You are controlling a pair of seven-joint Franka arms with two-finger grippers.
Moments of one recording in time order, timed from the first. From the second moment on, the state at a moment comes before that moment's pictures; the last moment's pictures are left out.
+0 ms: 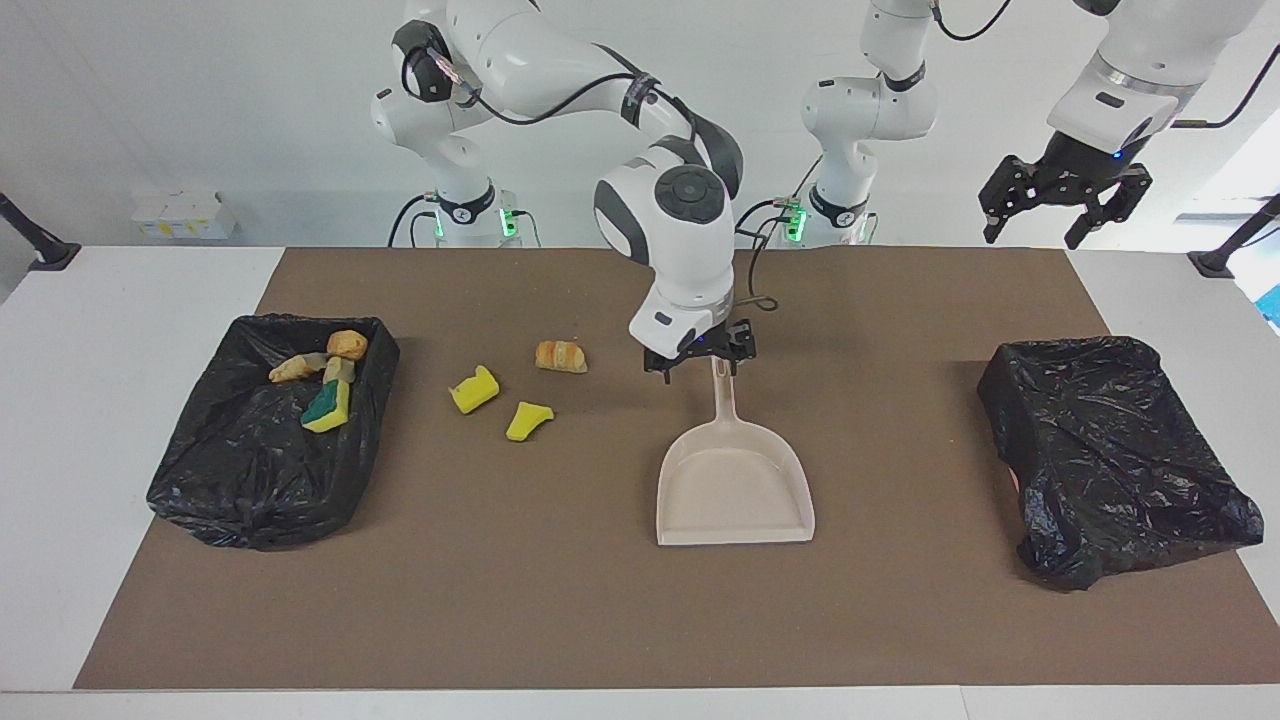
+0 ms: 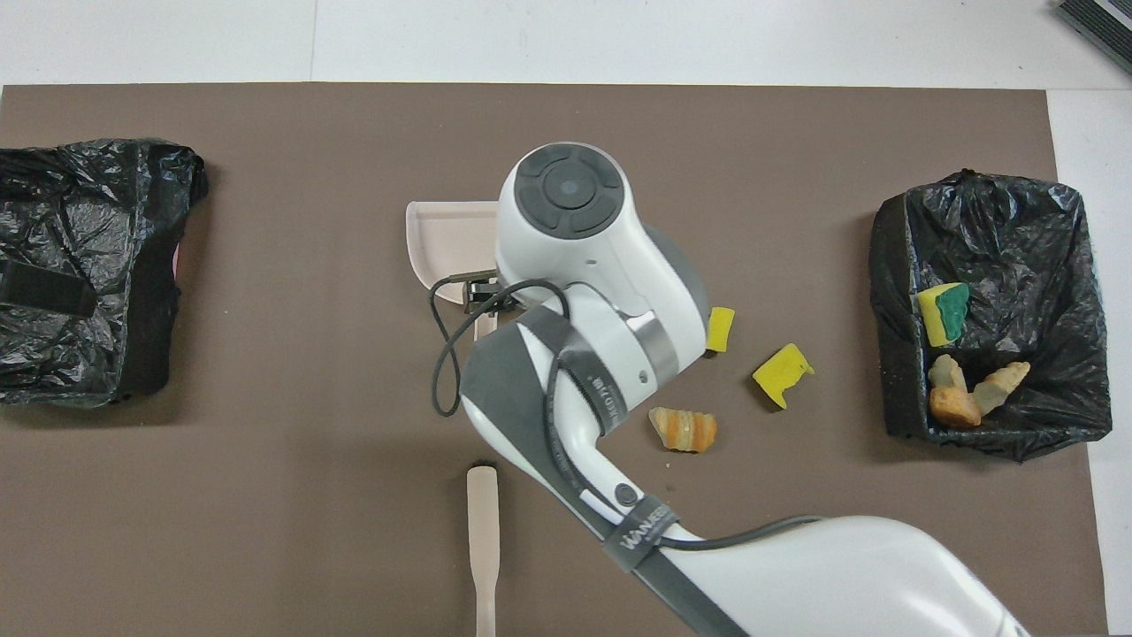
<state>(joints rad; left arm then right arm) -0.12 -0.03 0.06 -1.47 0.01 1.47 0.11 0.48 0.52 0.12 -1.26 0.05 1.81 0.47</state>
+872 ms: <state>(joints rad) -0.12 -0.04 0.05 -1.48 0.01 1.46 0.11 0.00 0.39 0.11 -1.26 -0.07 1.69 -0.14</state>
